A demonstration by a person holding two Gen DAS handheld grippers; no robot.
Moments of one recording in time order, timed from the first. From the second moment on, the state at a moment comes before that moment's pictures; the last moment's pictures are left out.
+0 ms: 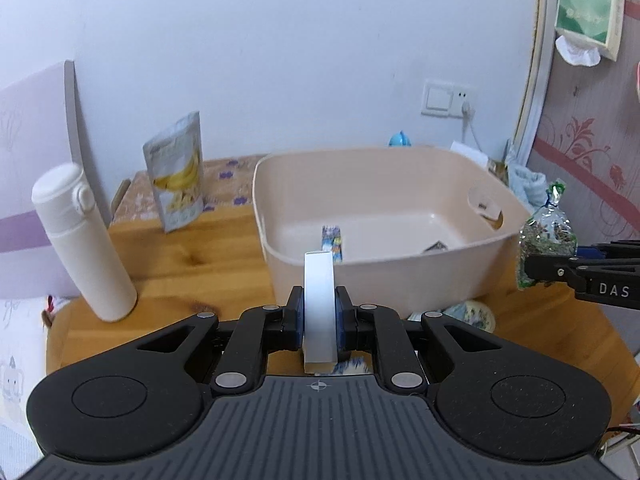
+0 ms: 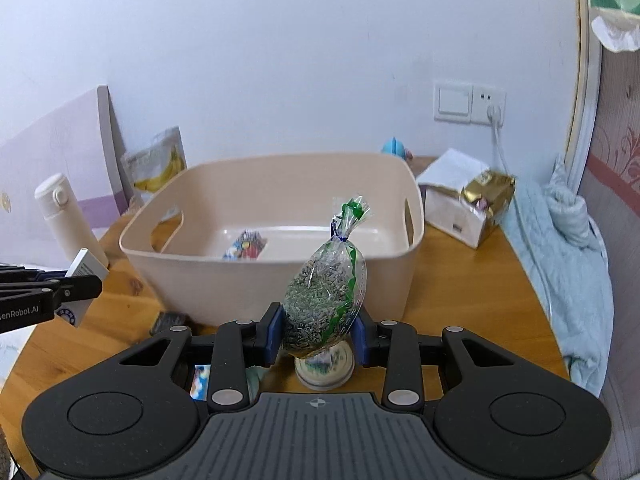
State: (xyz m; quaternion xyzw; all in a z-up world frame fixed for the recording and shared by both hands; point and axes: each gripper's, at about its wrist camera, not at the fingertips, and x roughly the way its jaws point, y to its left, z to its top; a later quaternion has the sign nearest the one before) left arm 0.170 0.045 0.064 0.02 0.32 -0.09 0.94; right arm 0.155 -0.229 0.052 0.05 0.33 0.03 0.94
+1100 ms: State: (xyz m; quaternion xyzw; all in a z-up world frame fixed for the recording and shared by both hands) left arm 0.307 -0.010 0.056 0.08 0.33 -0.06 0.94; right arm 0.239 -0.251 0.083 0.04 0.30 0.02 0.95
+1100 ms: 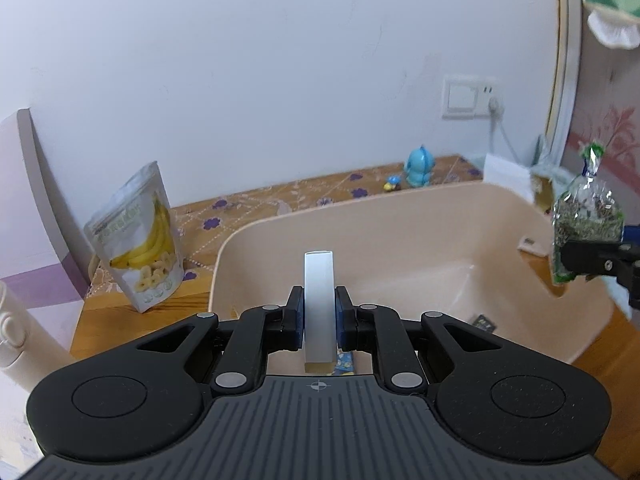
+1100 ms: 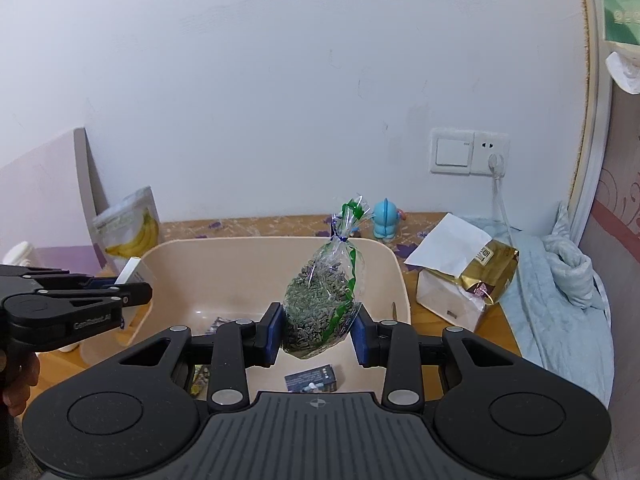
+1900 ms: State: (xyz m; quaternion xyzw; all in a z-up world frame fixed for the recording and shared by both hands) left arm 0.353 -0.011 0.005 0.08 0.43 -0.07 0.90; right arm 0.303 -0.233 0.020 -0.05 0.42 0.02 0.91
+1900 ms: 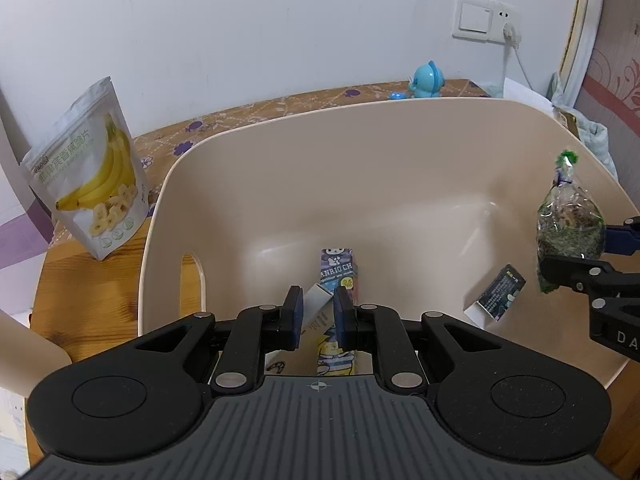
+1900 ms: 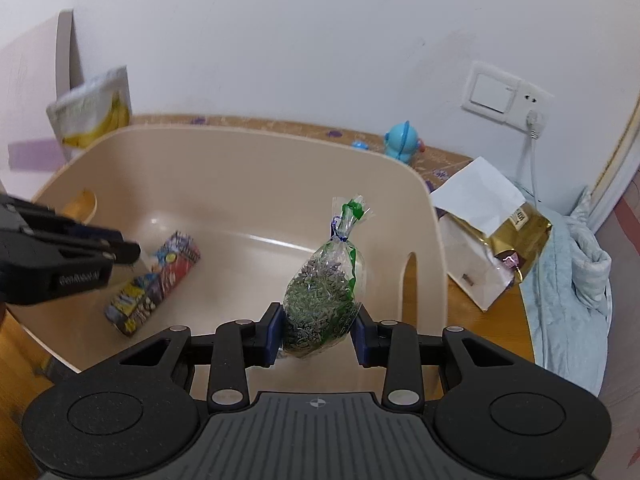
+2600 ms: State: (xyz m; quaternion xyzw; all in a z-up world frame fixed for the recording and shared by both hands) left arm 0.312 0.006 0.048 0.05 0.34 -0.07 0.94; right arm 0.272 -0.239 0.055 -0.04 0.37 0.00 0.93
